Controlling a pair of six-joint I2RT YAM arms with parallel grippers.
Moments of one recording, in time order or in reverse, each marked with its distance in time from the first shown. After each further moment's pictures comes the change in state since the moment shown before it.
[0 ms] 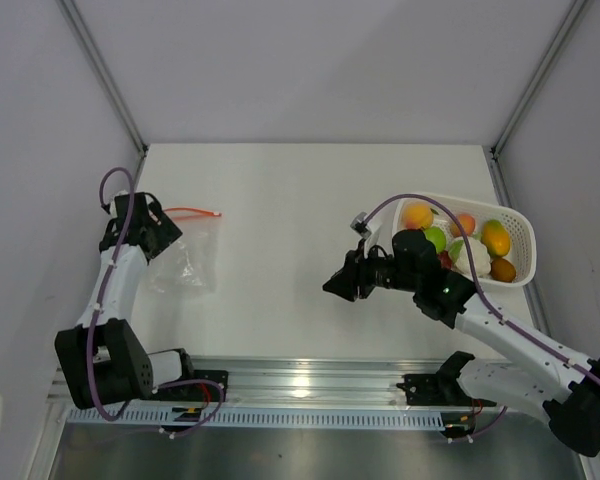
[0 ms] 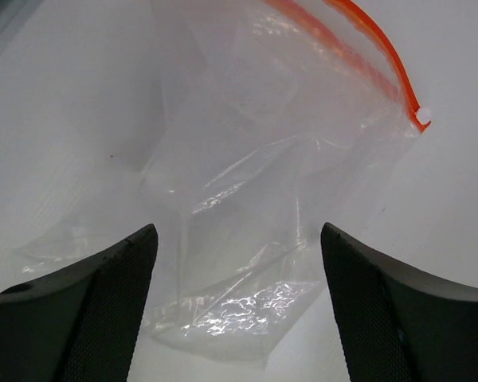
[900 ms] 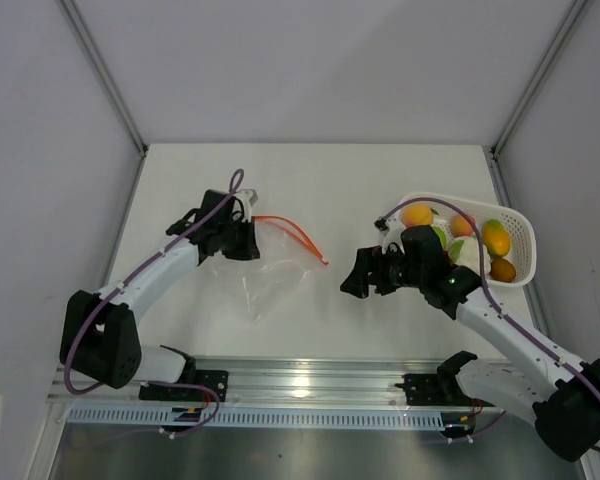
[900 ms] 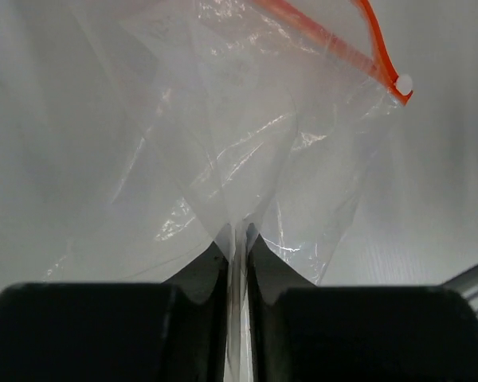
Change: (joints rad) left arm -0.540 0.146 0.050 0.036 0.399 0.277; right arm -0.177 -0.006 -0.025 -0.226 0.064 0.051
